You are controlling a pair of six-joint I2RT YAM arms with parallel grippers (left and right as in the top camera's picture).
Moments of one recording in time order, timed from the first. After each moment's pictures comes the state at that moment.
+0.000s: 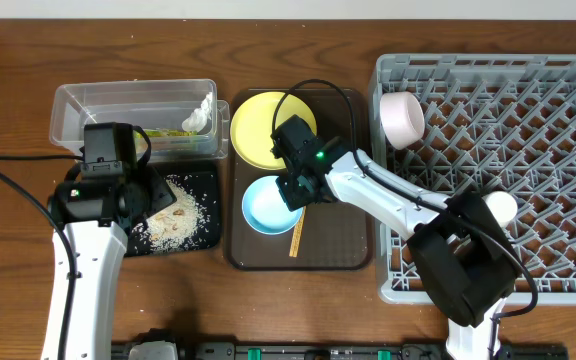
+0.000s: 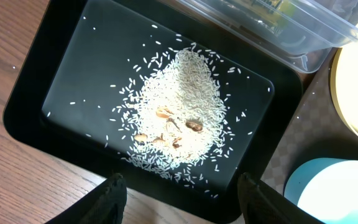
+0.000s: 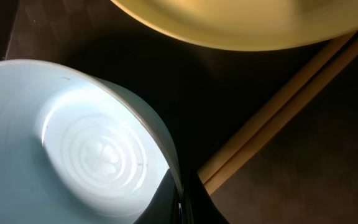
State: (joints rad) left arm 0.09 1.22 1.06 -1.04 -0.09 -0.46; right arm 0.72 2.00 1.39 -0.68 -0.10 0.26
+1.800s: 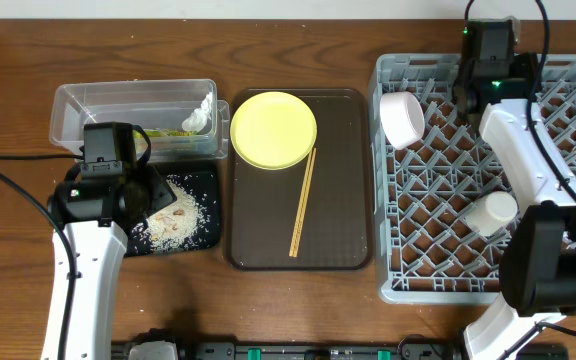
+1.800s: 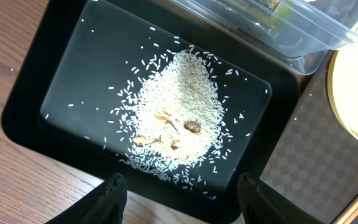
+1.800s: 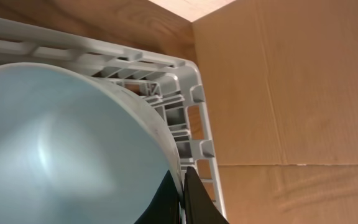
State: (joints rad) left arm 0.09 1.22 1.06 -1.04 -0.08 -0.46; right arm 0.06 1.87 1.48 -0.40 0.91 -0.38
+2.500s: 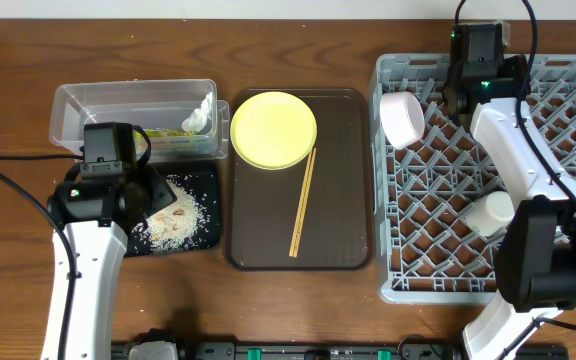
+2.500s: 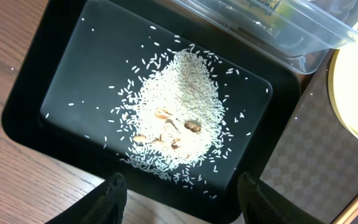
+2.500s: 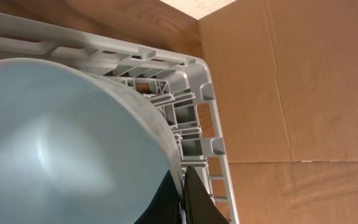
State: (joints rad) left arm 0.09 1.22 1.06 -1.04 -0.08 -0.46; right arm 0.08 1.90 1.48 -0.42 0.93 -0.32
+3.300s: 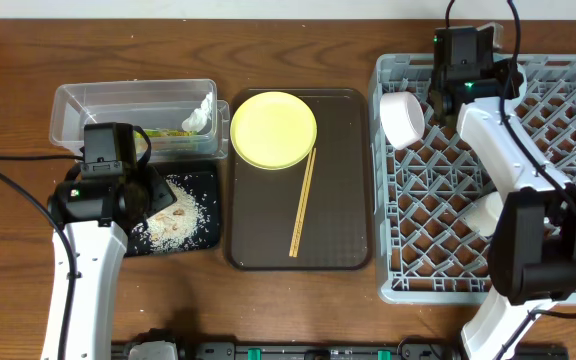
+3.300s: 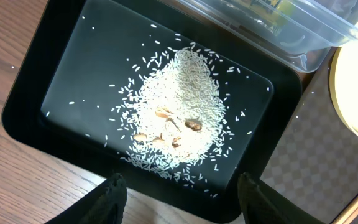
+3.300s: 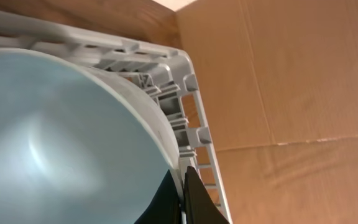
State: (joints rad) left arm 0.09 1.22 1.06 -1.04 -0.08 -0.46; right arm 0.12 1.94 1.48 -0.41 1.08 -0.26
